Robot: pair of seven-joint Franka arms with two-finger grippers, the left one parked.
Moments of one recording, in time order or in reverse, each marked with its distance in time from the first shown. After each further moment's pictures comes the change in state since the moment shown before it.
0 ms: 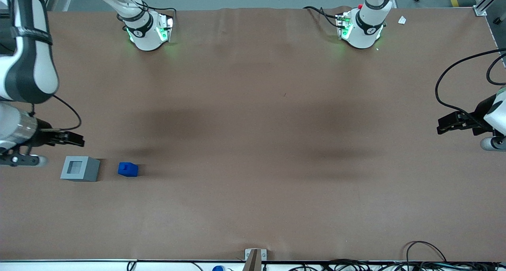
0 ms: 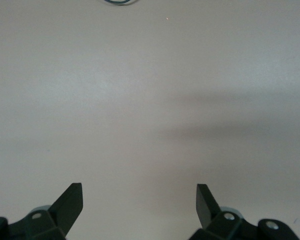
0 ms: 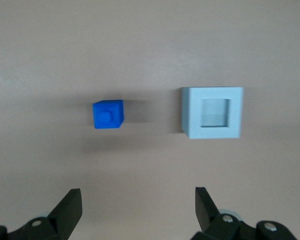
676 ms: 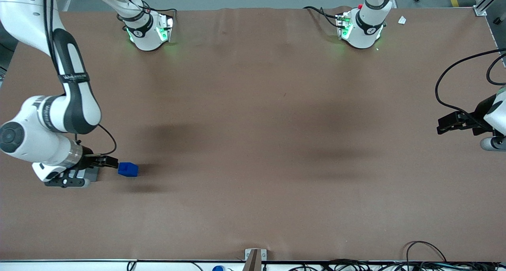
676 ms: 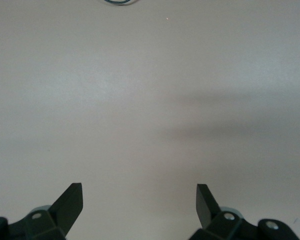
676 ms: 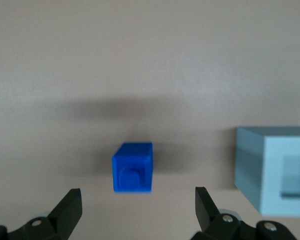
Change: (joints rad) arm 0.045 0.189 0.002 -0.069 0.087 0.351 0.001
